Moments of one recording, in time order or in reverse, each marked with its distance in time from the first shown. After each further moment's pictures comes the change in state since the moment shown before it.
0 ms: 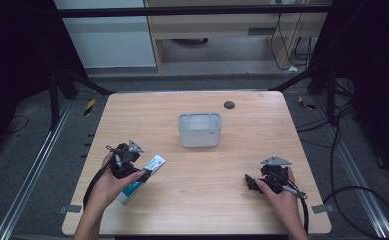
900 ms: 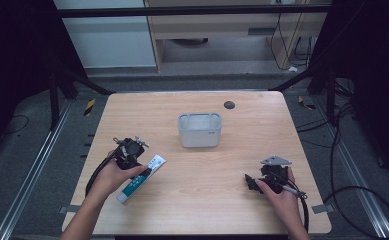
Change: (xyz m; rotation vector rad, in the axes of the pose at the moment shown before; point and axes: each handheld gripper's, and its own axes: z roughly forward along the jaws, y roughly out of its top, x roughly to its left) left arm 0.010 0.020 0.017 0.185 -0.072 -0.009; right arm -0.001 0.001 0.000 0.000 0.015 -0.006
